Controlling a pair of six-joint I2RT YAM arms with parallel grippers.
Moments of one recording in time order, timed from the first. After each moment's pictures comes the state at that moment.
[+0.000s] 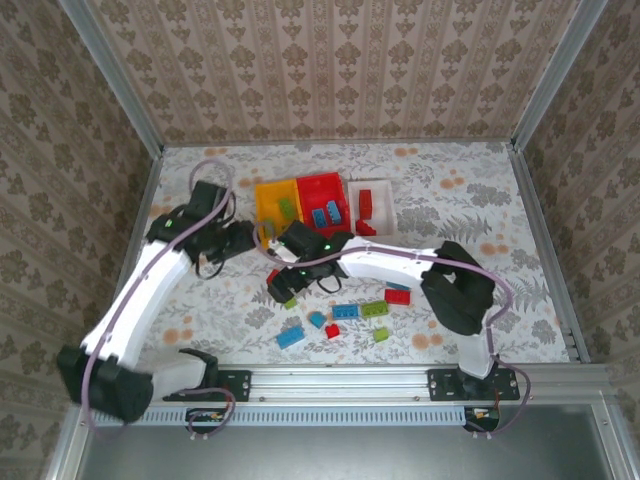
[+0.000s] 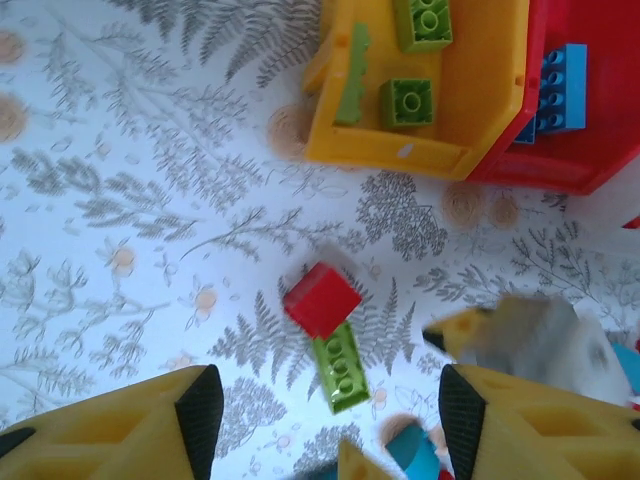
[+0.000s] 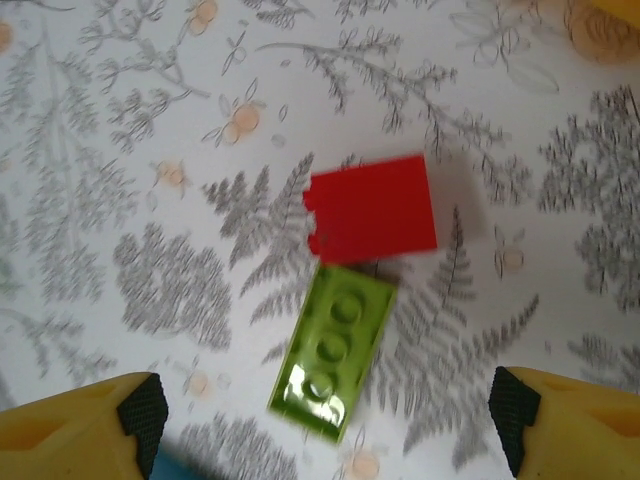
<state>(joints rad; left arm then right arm) -0.37 1.11 1.12 -1.05 0.05 -0.67 0.94 1.98 1.48 -0.52 -0.16 0.19</state>
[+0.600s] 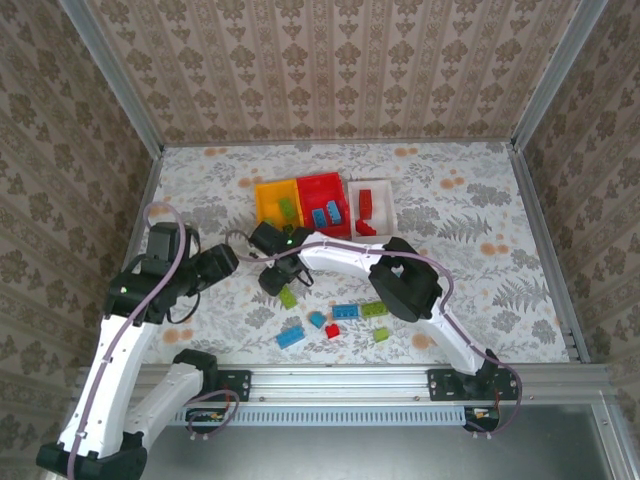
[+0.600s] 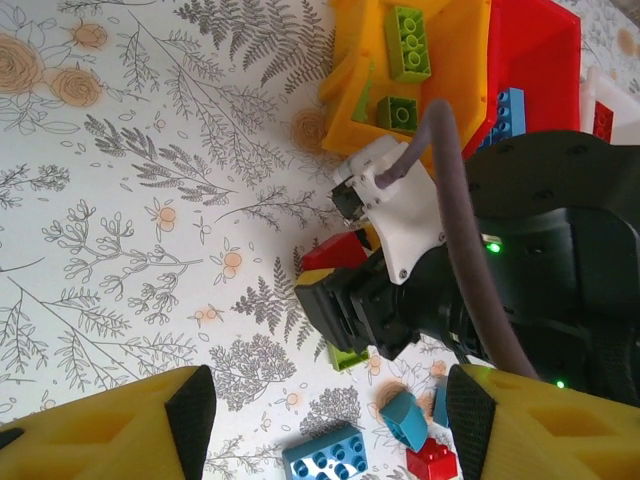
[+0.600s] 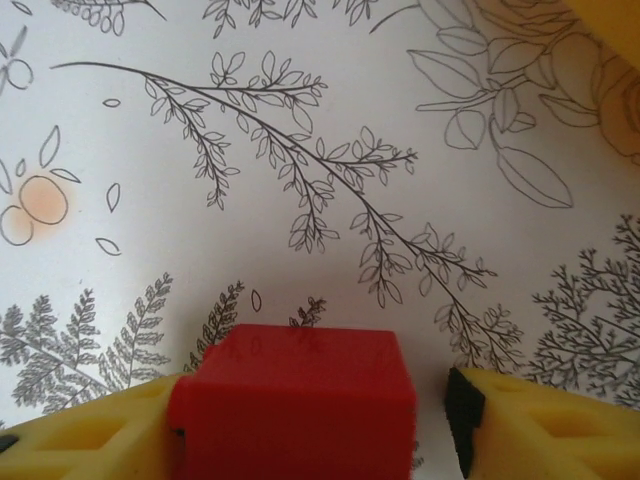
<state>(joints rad) -0.31 0.77 1.03 -1.13 0.08 -0.69 0.97 2.33 1.88 -0.74 0.02 0.11</state>
